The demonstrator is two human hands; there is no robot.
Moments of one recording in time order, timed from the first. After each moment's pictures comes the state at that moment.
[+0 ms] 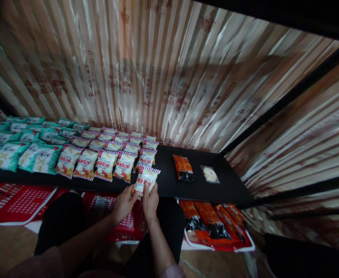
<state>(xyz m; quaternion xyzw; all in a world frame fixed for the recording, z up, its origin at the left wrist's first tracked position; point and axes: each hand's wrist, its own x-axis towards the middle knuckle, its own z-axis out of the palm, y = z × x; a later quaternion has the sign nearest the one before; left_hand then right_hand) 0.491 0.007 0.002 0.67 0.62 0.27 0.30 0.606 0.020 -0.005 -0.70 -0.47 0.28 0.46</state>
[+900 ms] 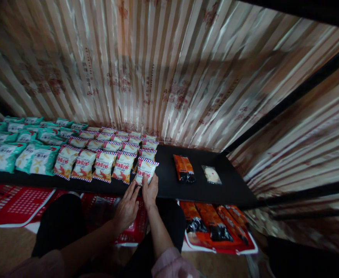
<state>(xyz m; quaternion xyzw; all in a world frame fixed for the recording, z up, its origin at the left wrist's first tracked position) 0.501 0.000 -0.033 0.79 0.52 0.30 0.10 0.609 0.066 -0.012 -0.68 -0.52 0.21 0.47</state>
